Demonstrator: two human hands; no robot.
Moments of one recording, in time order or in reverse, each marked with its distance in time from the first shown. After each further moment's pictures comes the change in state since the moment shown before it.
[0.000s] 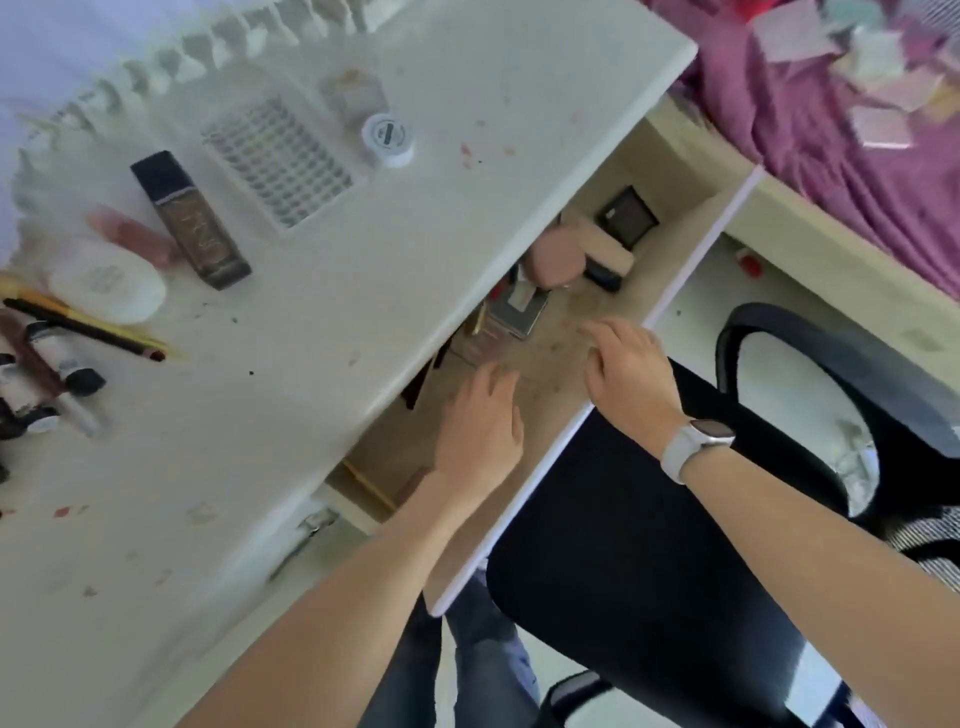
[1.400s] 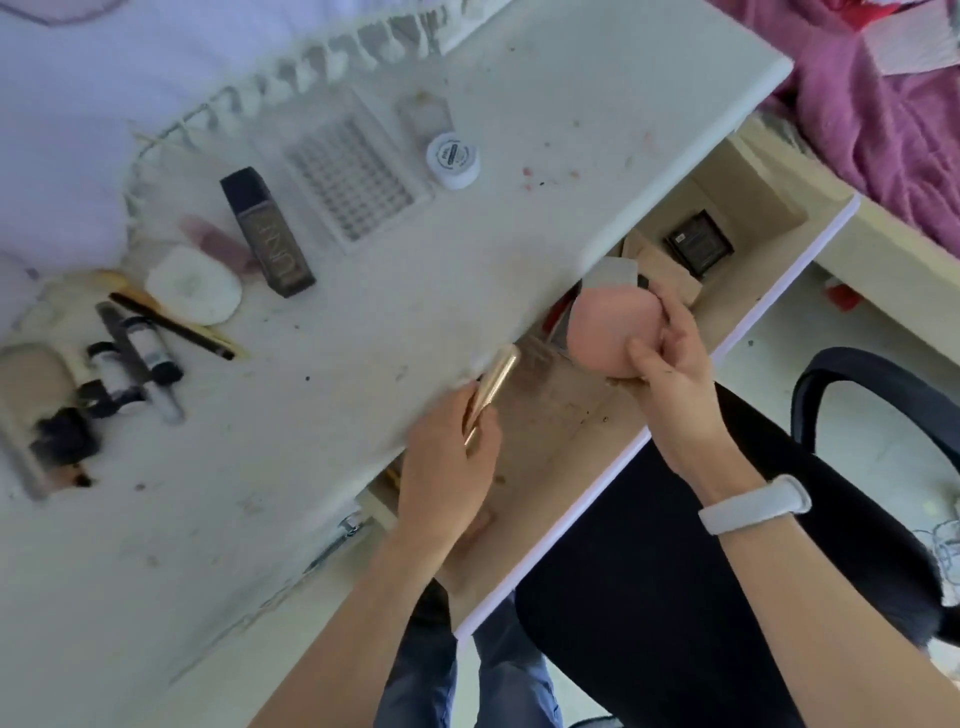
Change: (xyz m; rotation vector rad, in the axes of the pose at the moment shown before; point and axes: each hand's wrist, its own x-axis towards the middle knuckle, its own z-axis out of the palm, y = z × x) left_hand -0.034 -0.014 -0.050 -0.371 0.344 -0.231; right_hand 0.024 -0.037 -0.025 1.383 -0.048 0.394
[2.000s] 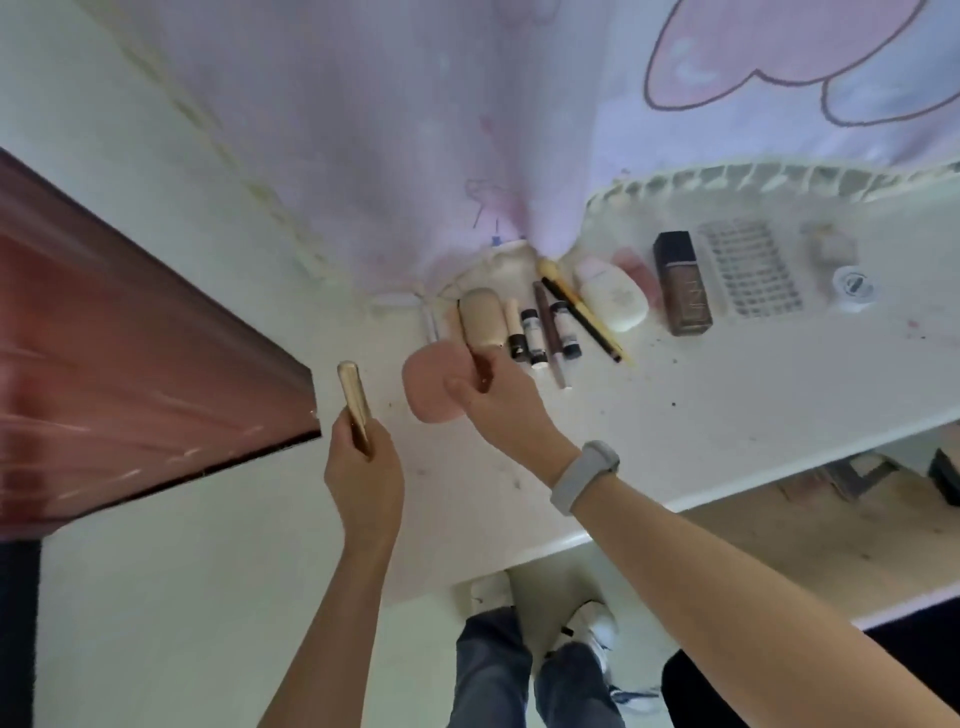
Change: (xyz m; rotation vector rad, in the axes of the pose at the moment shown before) left_hand -0.104 -0.173 -0.266 -0.234 0.872 -0.619; right_hand -0.116 0.028 0.410 -0.597 -0.676 -0.102
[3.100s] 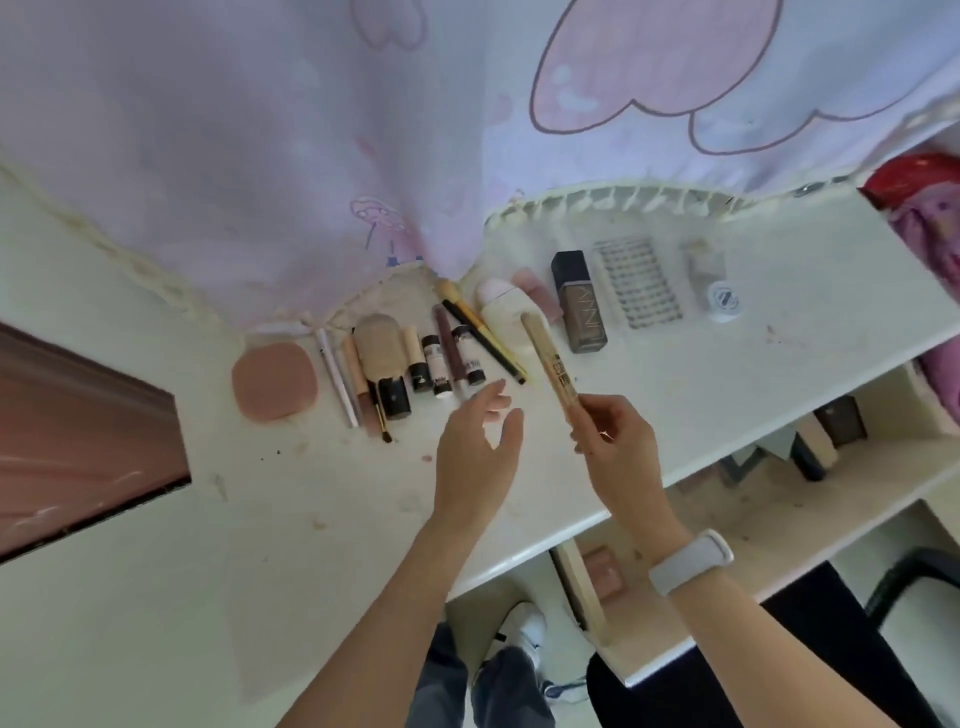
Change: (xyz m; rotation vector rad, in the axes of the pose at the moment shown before) left_hand -0.057 0.078 0.122 -0.088 -0.664 0.194; right_hand -0.052 0.064 -0.141 -0.039 0.491 0.070
